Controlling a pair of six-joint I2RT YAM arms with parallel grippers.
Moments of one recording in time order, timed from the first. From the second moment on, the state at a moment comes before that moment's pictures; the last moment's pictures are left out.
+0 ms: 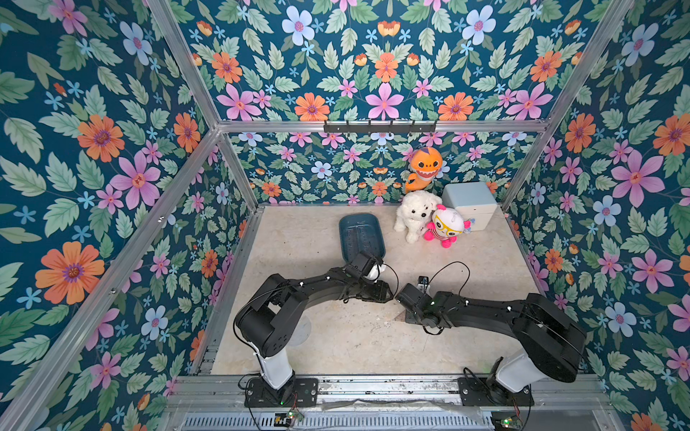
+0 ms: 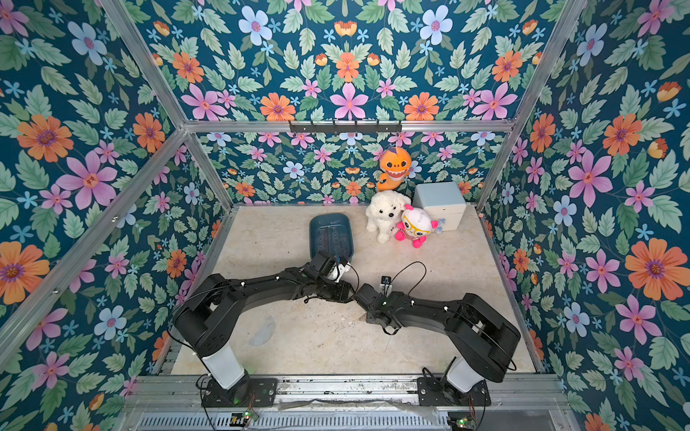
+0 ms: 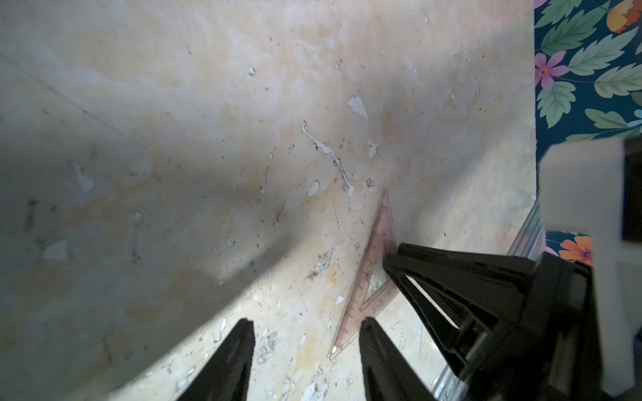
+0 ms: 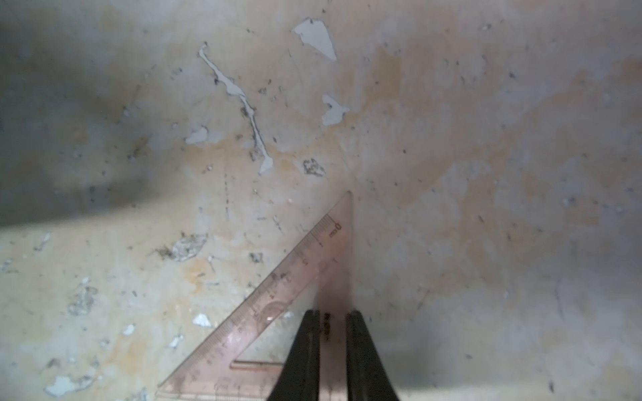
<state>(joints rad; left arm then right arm) -0.73 1.75 0.97 -0.19 0.44 -0.49 0.92 1.60 0.79 -0.47 0.30 0.96</state>
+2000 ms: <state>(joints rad) -0.71 1.84 0.92 -0.06 0.61 -0.50 0.83 1.47 0.54 -0.03 0.03 0.91</state>
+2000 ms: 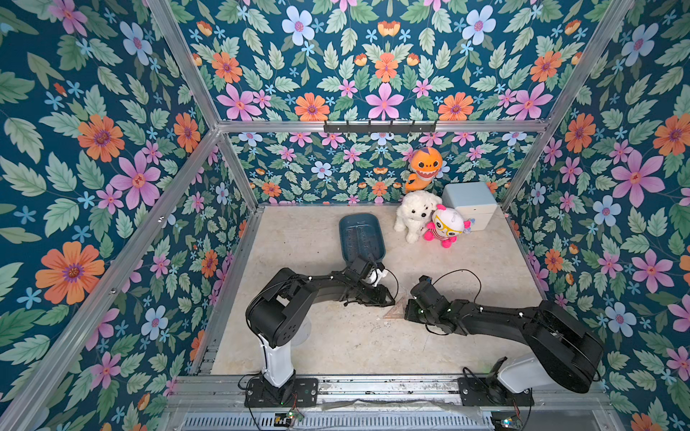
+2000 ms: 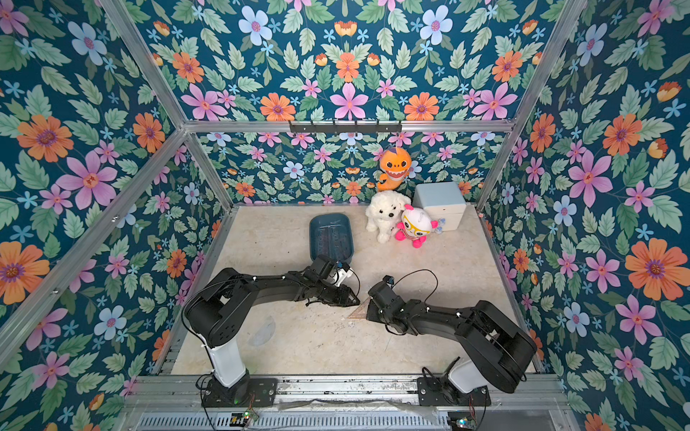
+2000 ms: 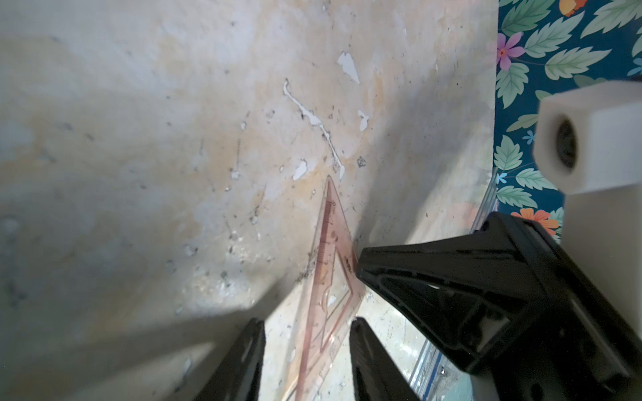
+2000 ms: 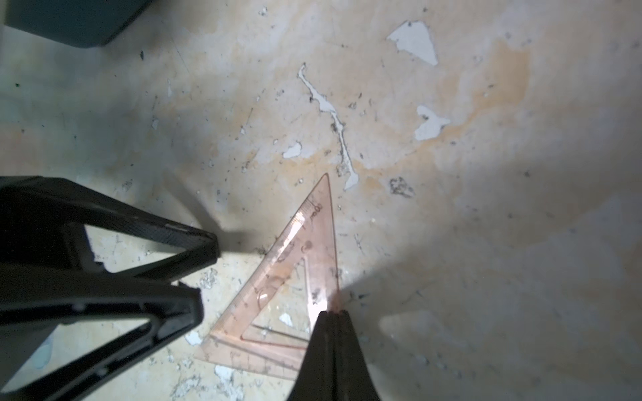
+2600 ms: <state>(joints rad) -0.71 1.77 0.83 -0.14 0.70 -0.54 0.83 1.47 0.49 0.08 0.03 0.92</state>
